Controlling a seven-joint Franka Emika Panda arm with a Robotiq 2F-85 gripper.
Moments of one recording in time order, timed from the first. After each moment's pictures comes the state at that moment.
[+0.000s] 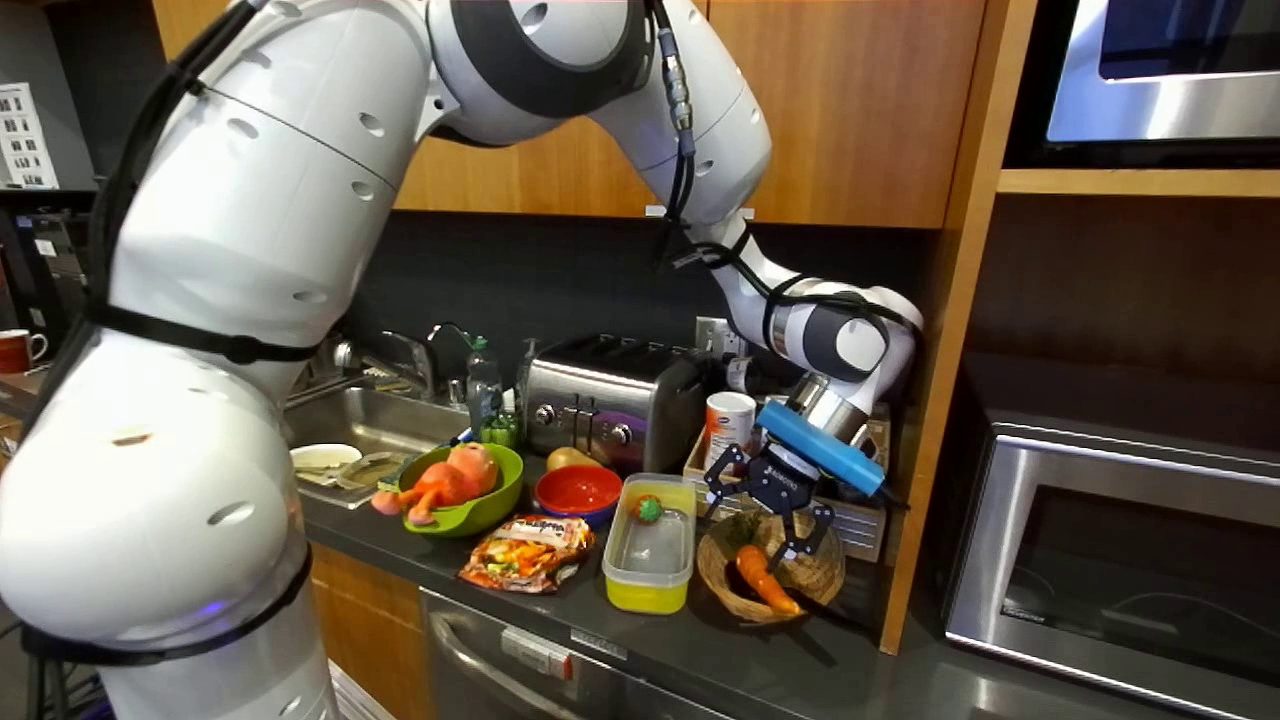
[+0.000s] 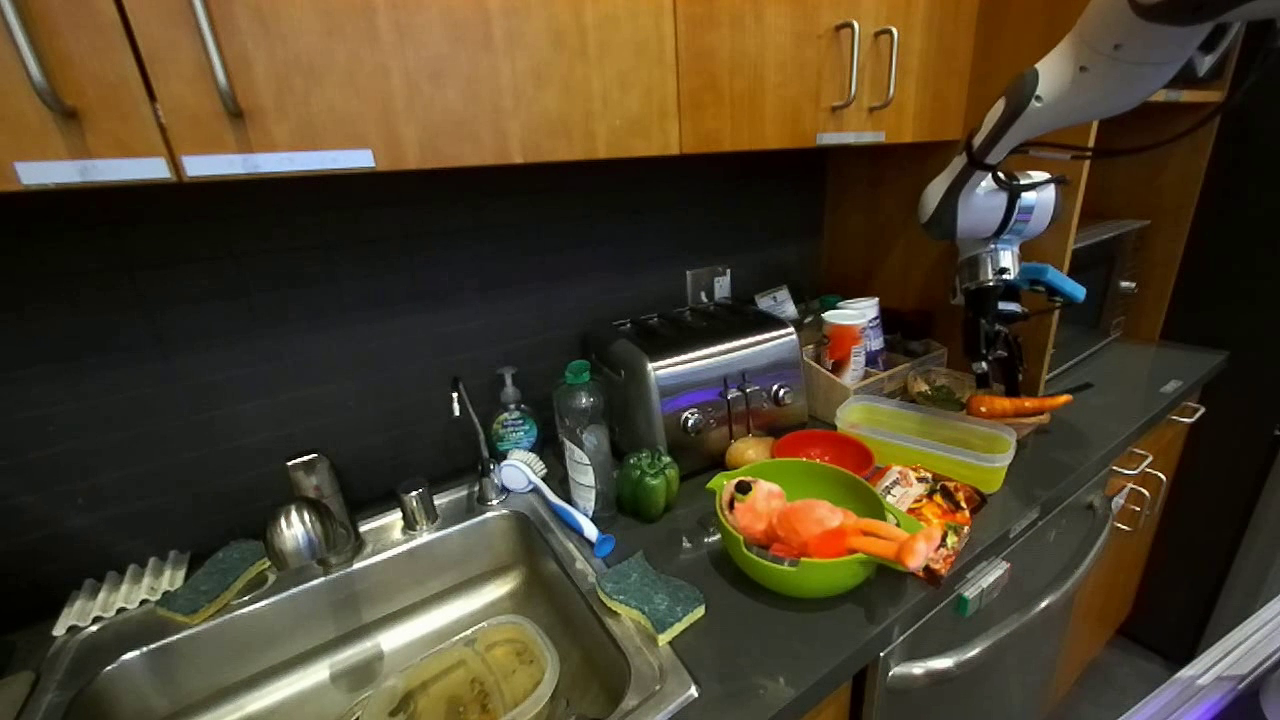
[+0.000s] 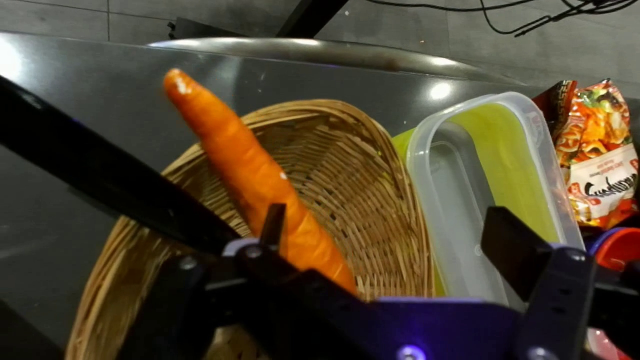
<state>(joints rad) -0.34 0.49 -0.16 -1.88 0.16 1.80 -0.73</state>
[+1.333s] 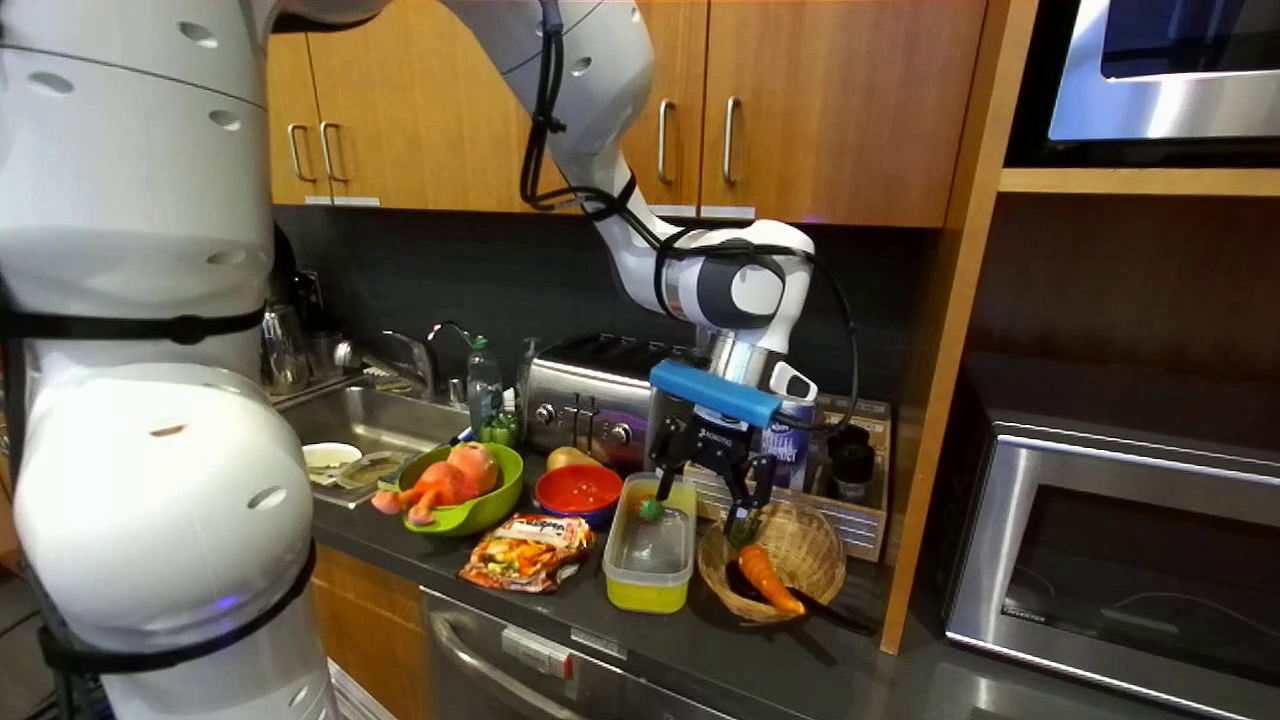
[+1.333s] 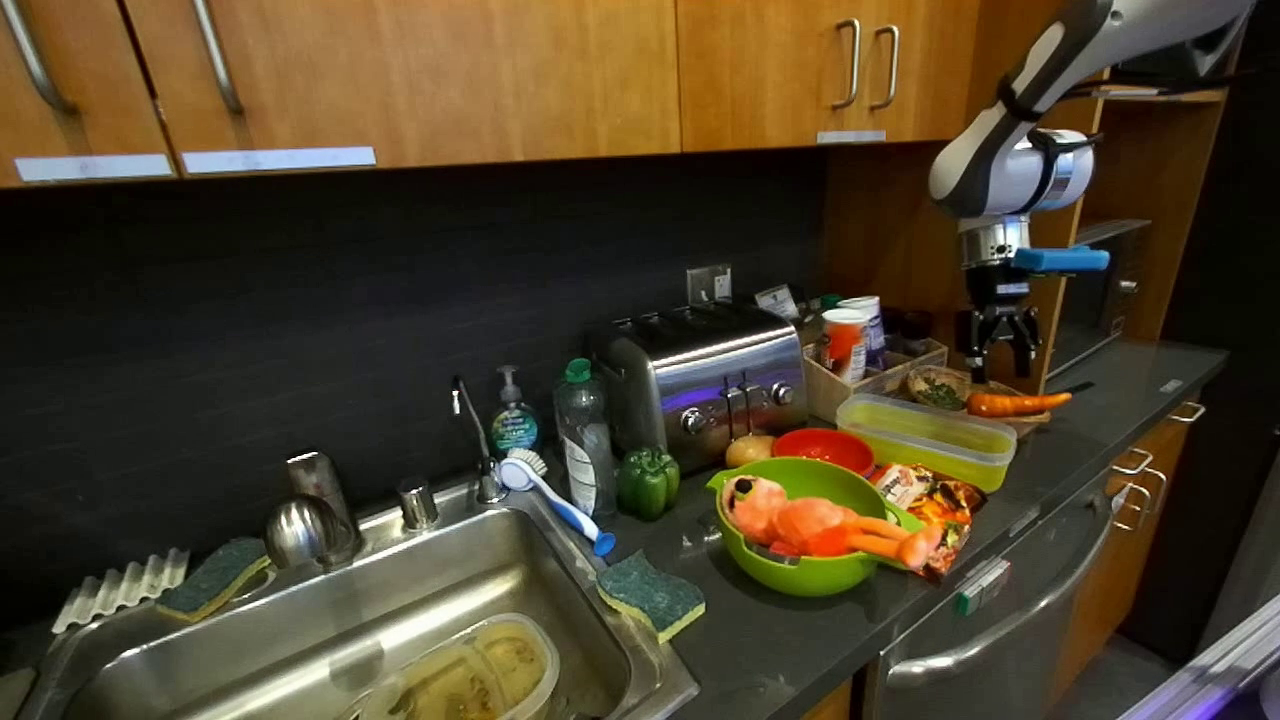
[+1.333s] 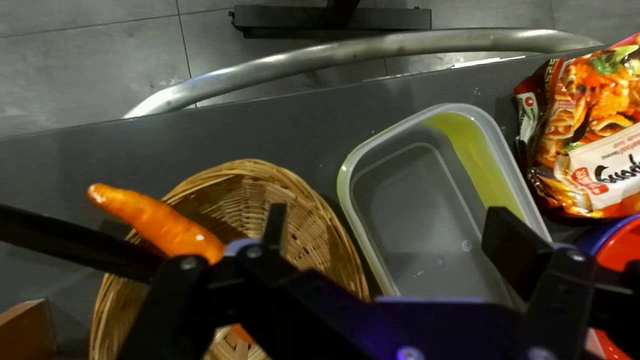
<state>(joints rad) -0.22 0.12 -0.15 -2.30 0.02 2.10 -0.35</state>
